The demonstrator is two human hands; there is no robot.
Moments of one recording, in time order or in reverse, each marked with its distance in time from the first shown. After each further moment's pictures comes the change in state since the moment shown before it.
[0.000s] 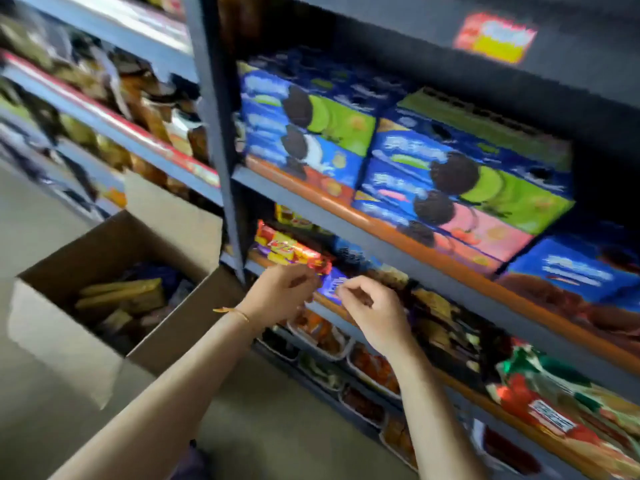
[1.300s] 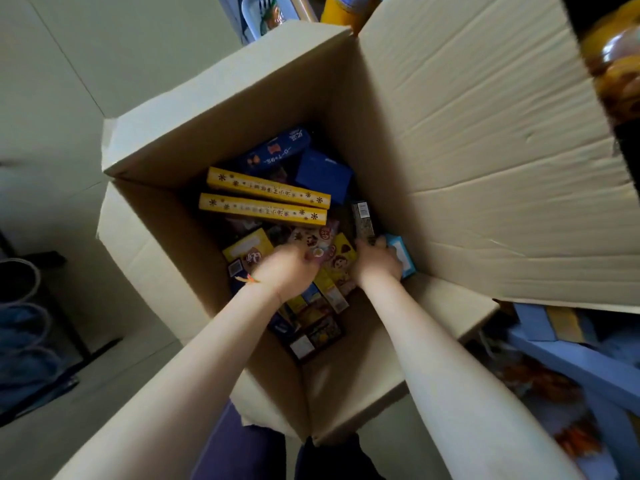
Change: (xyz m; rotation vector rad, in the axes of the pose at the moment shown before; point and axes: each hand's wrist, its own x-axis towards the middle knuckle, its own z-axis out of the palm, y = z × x) left_hand 0.045 -0.555 -0.201 -0.059 -0.227 -0.991; right_hand 0.303 0.175 0.608 -1.272 -0.924 0.463
